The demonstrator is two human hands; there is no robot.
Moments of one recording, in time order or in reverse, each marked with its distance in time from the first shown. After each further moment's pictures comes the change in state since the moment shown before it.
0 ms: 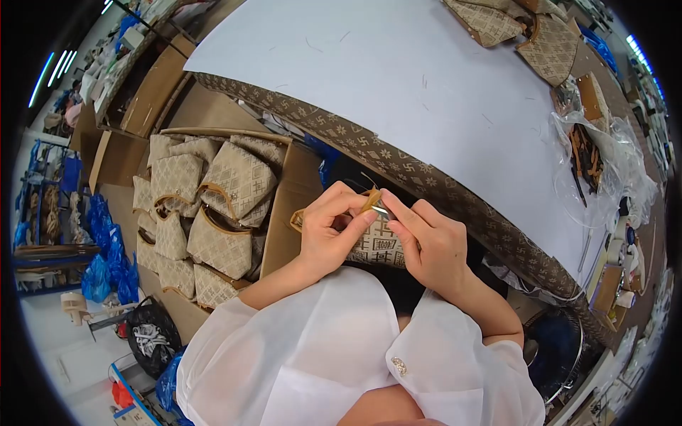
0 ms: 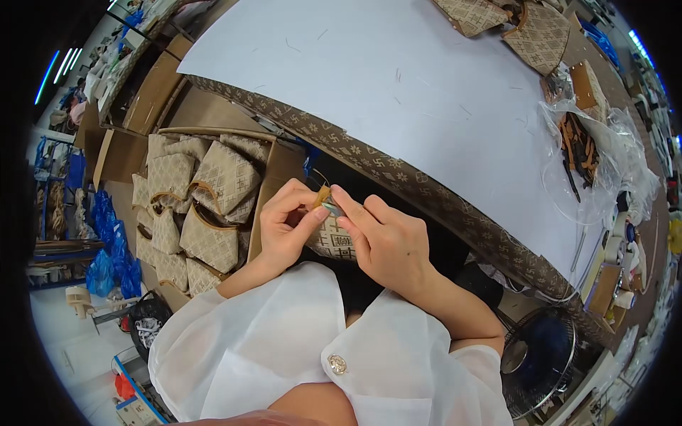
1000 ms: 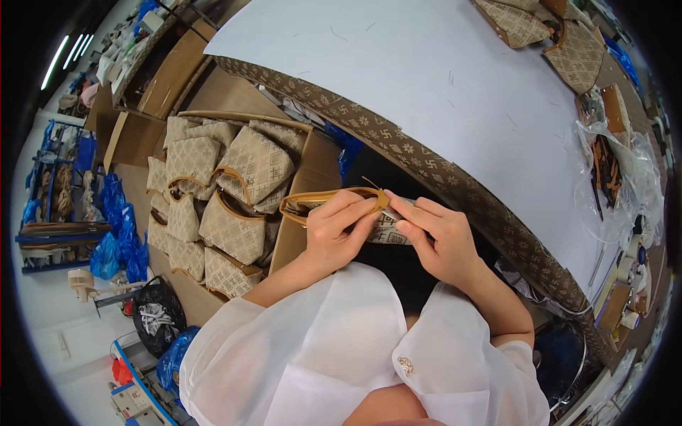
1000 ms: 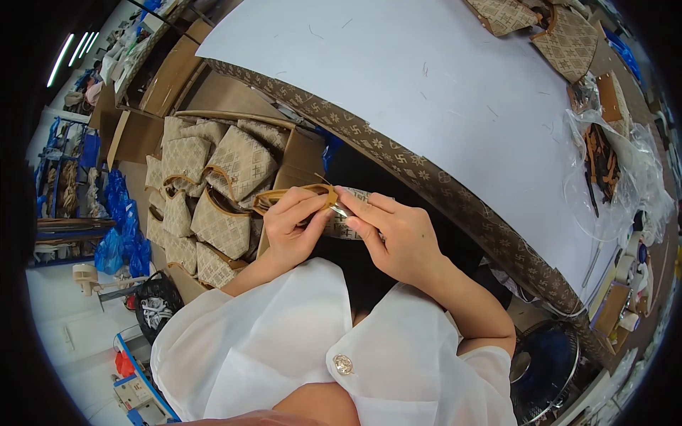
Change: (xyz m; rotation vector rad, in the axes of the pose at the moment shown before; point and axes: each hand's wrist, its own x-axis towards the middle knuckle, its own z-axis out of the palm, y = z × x) left_hand -0.013 -0.006 -0.009 0.409 0.092 0.287; right_hand 0.009 0.011 0.010 0.376 -0.182 0.028
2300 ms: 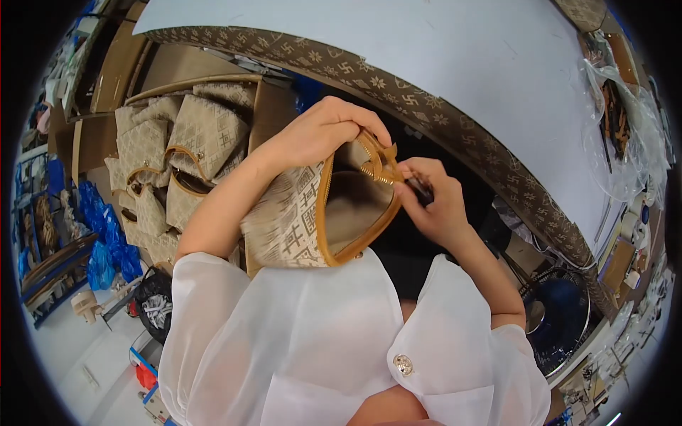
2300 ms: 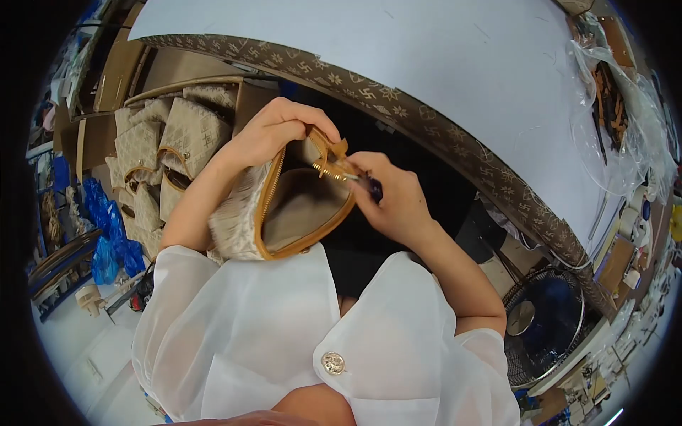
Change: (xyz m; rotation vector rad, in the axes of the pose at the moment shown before) left_hand 0.072 -0.082 0.030 -0.617 -0.965 -0.472; right_hand -0.050 0.063 0.032 0.071 0.151 0.222
